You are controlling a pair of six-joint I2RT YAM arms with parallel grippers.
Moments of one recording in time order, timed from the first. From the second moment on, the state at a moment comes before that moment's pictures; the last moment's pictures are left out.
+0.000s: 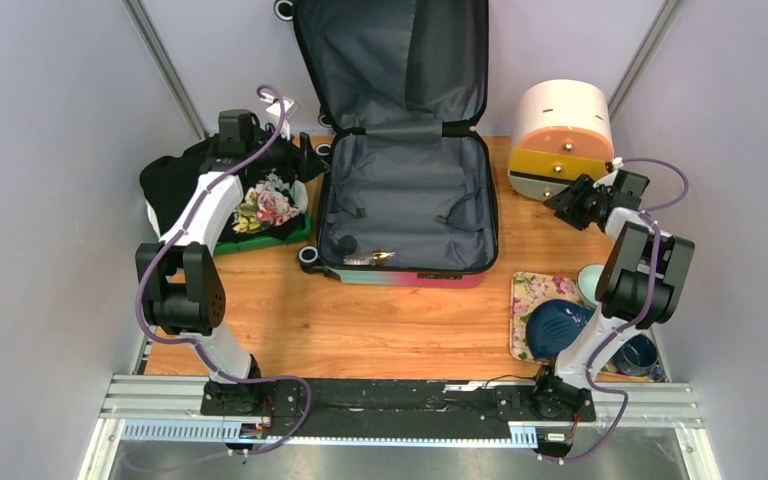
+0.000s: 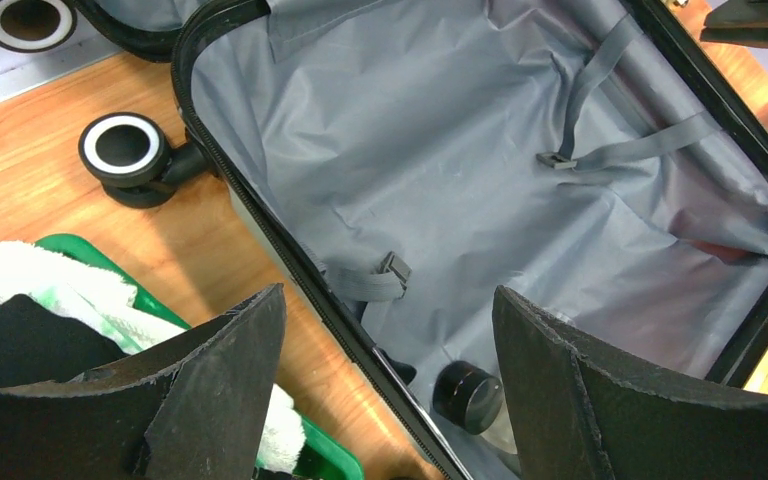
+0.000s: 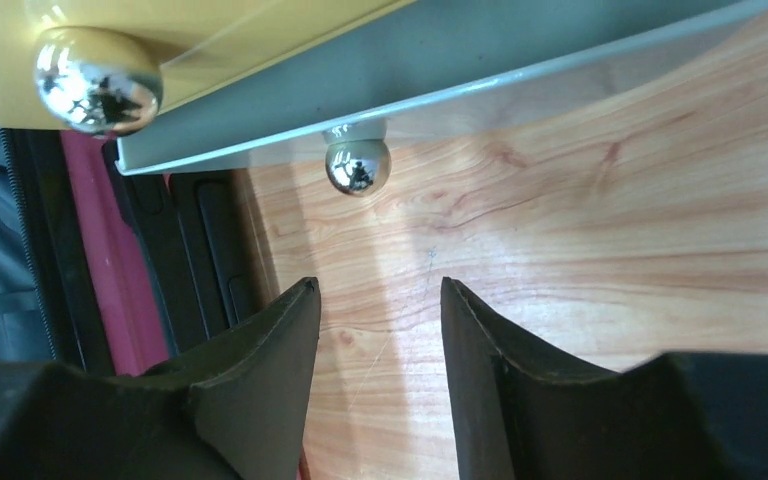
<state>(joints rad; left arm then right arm) -0.04 1.70 1.43 -0.24 0.76 0.08 -0.42 1.83 1.15 -0.07 -0.58 0.40</state>
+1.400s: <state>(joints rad) -0.04 1.74 1.47 -0.26 0.83 0.10 -0.35 1.90 1.15 0.08 -0.42 0.57</state>
